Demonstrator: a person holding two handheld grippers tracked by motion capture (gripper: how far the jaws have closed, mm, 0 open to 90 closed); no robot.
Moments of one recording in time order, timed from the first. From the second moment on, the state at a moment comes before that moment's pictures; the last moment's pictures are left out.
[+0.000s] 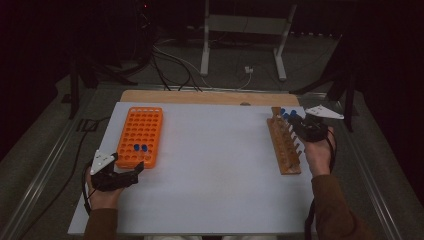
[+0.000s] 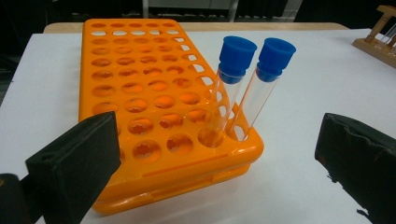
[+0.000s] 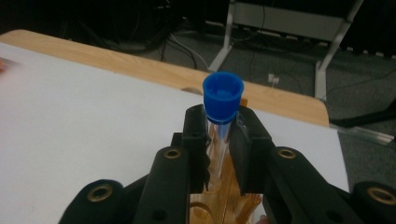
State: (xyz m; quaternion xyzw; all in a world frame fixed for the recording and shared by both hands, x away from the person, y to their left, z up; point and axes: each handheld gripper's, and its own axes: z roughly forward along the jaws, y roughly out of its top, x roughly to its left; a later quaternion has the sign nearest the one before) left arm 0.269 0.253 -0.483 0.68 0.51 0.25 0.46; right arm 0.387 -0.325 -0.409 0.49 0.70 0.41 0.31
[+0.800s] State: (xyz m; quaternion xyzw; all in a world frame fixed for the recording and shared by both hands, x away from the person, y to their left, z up) left arm 0.266 0.255 -0.479 0.67 0.50 0.27 0.48; right arm 0.367 -0.252 -0.393 0.39 0.74 0.46 0.28
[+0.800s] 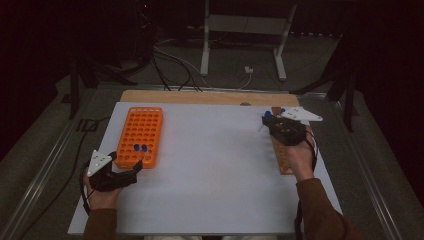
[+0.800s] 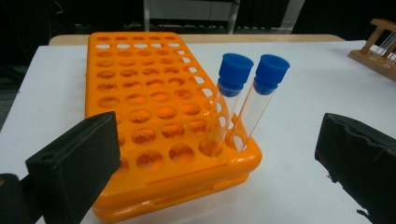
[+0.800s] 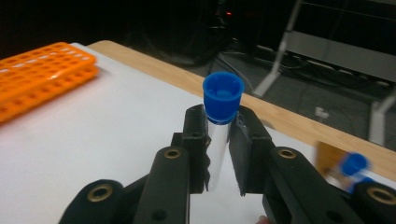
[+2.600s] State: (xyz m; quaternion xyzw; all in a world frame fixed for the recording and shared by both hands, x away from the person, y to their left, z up) left arm 0.291 0.116 -0.446 0.77 0.33 0.24 0.49; right arm 0.330 -0.085 -0.409 0.25 0.81 0.51 0.11
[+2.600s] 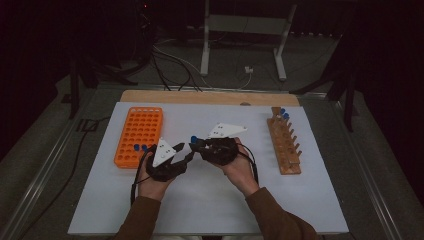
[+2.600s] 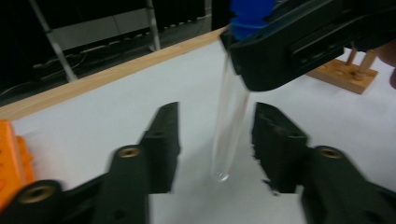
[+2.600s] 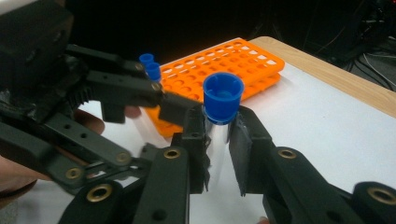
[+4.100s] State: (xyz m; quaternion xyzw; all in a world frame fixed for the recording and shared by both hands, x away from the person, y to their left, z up) left arm 0.275 0.181 -0.443 0.74 0.39 0.24 0.50; right arm 0.341 -0.150 -0.421 0.33 0.79 0.48 0.17
